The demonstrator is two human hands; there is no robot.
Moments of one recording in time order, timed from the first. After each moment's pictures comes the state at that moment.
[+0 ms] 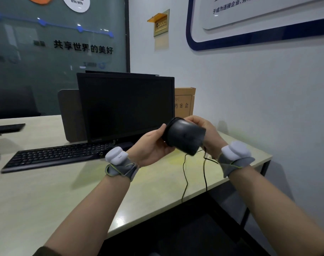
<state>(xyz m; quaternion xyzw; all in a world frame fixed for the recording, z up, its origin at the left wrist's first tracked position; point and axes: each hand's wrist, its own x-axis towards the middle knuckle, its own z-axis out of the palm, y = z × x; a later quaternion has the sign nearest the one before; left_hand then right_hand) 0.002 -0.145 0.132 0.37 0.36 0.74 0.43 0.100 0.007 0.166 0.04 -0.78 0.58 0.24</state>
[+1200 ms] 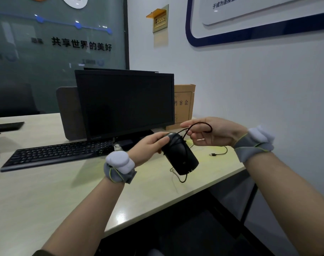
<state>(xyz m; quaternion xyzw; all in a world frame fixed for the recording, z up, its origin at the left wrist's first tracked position) -0.017 -0.148 0.109 0.50 0.66 0.54 0.13 0.107 0.040 0.189 -0.03 -0.69 0.72 -0.06</state>
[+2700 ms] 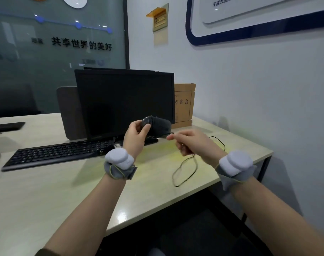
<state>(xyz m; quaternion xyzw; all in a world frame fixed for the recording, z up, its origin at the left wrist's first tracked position) -0.036 -0.148 0.109 0.25 0.70 0.67 -0.04 0.105 -0.021 0.149 -0.06 -0.83 0.53 0.14</state>
